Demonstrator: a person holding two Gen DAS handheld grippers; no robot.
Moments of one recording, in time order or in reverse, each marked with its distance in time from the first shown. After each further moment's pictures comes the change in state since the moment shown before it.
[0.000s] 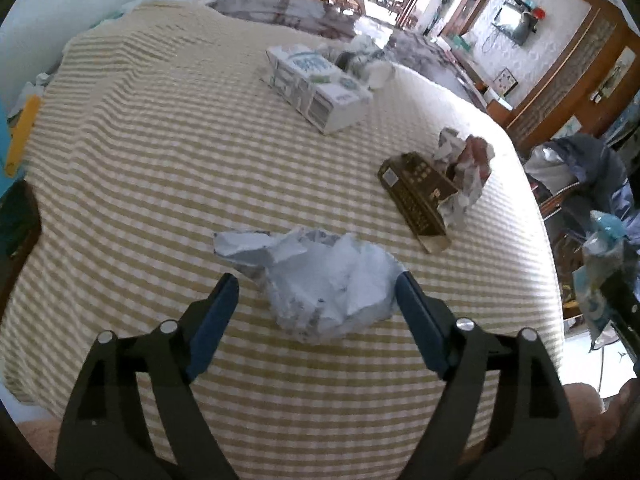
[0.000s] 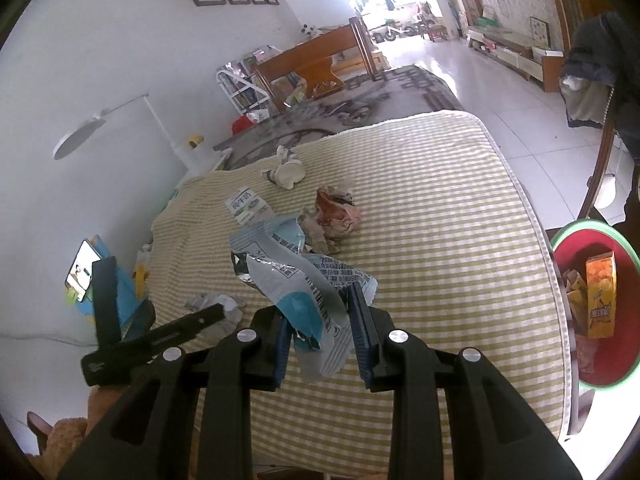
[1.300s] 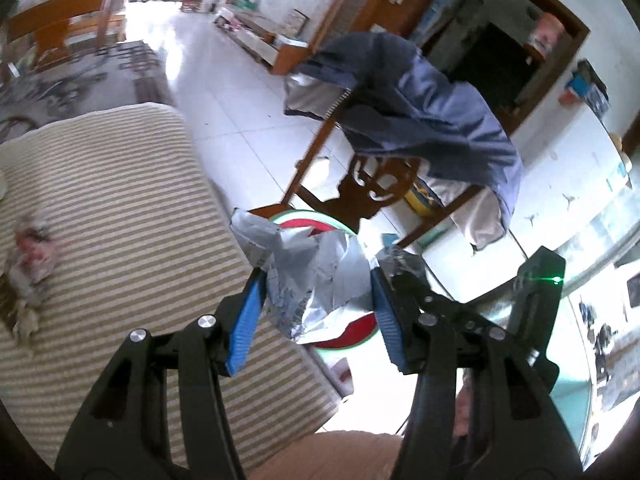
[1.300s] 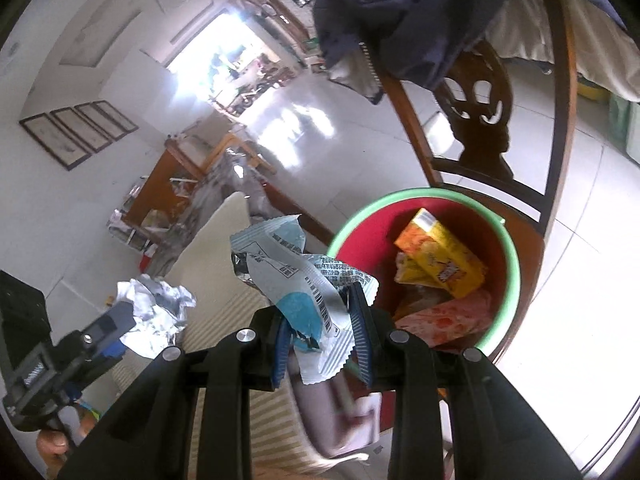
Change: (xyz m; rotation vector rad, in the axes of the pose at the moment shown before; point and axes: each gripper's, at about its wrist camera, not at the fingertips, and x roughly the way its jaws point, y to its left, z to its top) left arm -0.010 -0.323 -0.022 0.528 0.098 -0.521; right arm -0.128 -0.231 -0.045 0.550 -0.259 -0.220
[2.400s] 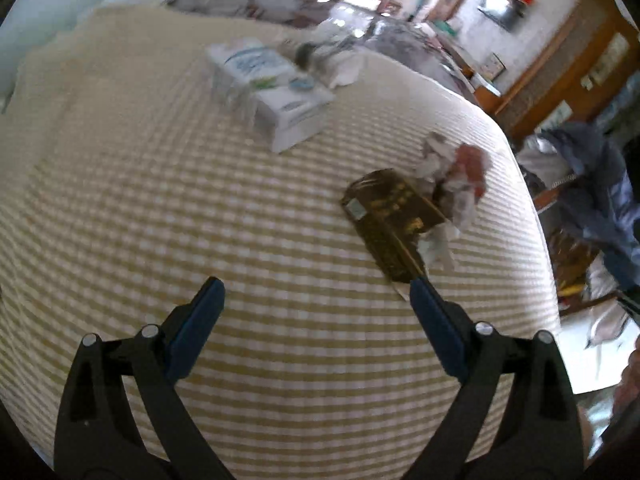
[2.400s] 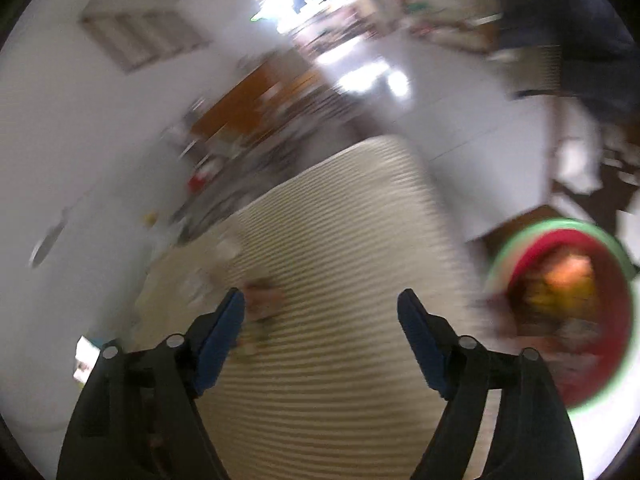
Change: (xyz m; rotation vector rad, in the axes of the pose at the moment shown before) left arm -0.107 0.265 -0.106 -0.521 -0.059 0.461; right arm 0.110 0.230 -0.027 -0.352 0.290 0.195
